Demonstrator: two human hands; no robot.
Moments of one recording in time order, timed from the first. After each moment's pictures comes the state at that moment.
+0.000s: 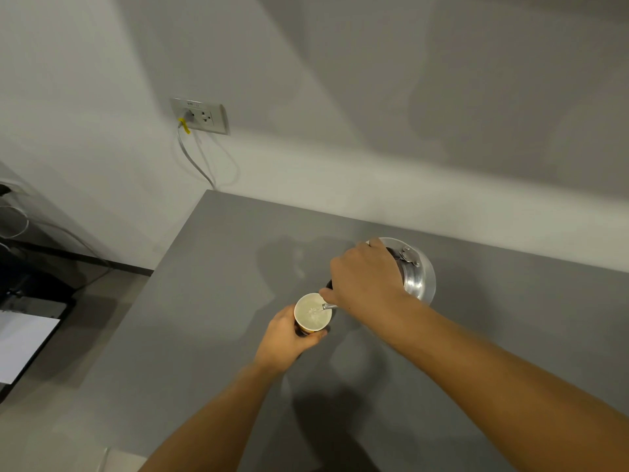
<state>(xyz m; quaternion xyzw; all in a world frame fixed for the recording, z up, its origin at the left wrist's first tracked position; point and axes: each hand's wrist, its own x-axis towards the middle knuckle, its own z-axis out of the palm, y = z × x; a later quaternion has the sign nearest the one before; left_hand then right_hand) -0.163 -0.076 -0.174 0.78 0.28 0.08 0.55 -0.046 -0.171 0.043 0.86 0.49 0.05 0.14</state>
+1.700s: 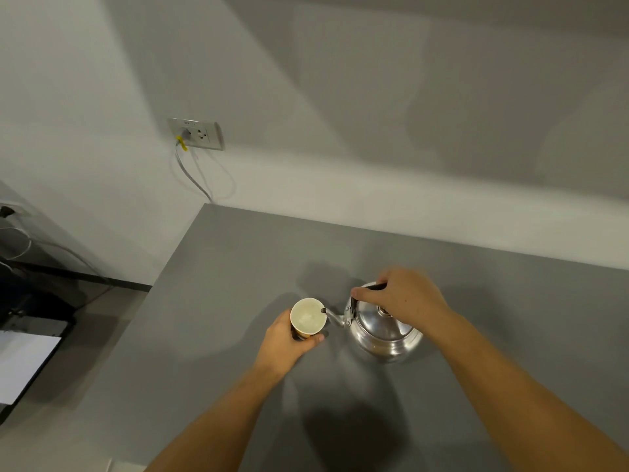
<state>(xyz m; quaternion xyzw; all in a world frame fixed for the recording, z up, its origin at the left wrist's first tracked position) -0.167 -0.081 -0.162 0.77 0.28 0.08 0.56 -0.004 -0.253 0.012 0.94 0.26 -0.15 -0.15</state>
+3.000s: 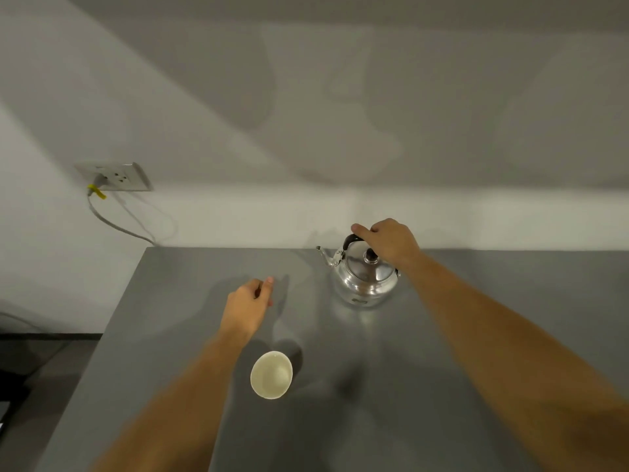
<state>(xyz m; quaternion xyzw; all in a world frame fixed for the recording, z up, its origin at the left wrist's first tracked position) -0.018 -0.001 -0.113 0.84 0.34 0.05 0.43 0.190 -0.230 -0.009 0.95 0.14 -0.12 -0.27</state>
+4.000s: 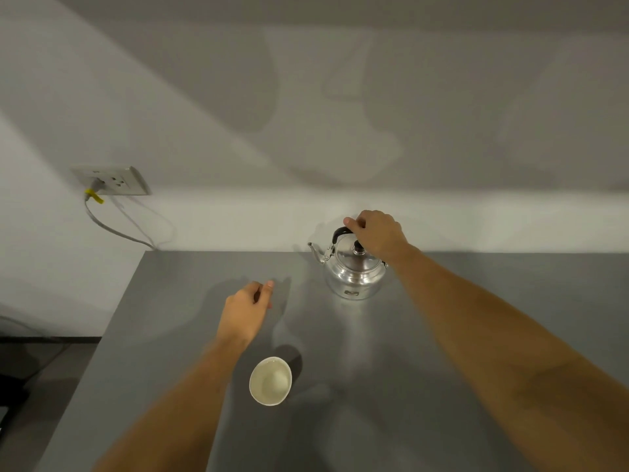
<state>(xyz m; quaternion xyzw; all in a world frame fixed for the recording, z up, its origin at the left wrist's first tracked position) -0.025 -0.008 -0.095 0.84 0.32 0.05 0.43 0.207 -0.205 -0.014 0.95 0.19 -0.07 -0.22</state>
